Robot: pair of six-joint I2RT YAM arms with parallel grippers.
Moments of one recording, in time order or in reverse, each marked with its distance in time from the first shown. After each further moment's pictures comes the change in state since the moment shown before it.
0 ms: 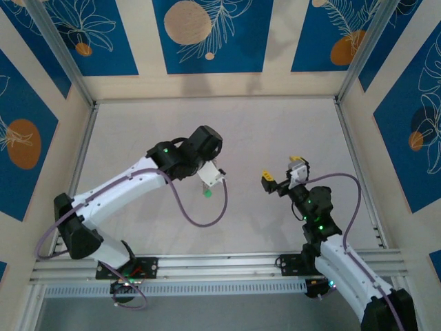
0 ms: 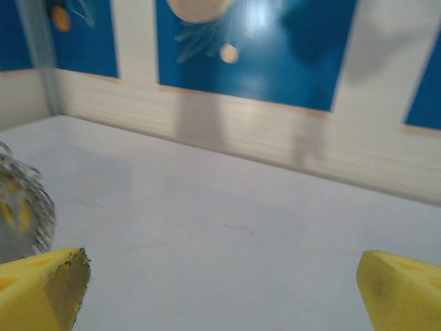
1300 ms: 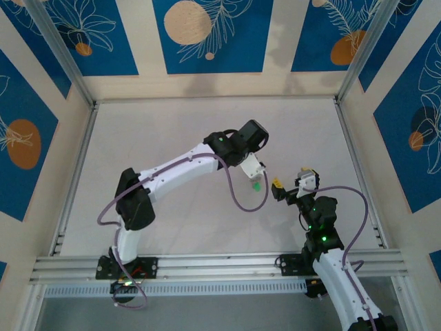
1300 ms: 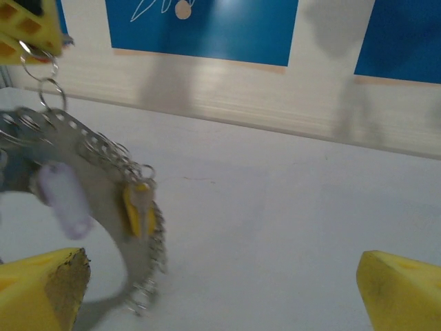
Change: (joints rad) left arm -0.056 0.476 0.404 0.069 0.098 -0.055; right arm -0.148 -0.212 -0.116 -0.152 -0.061 -0.008
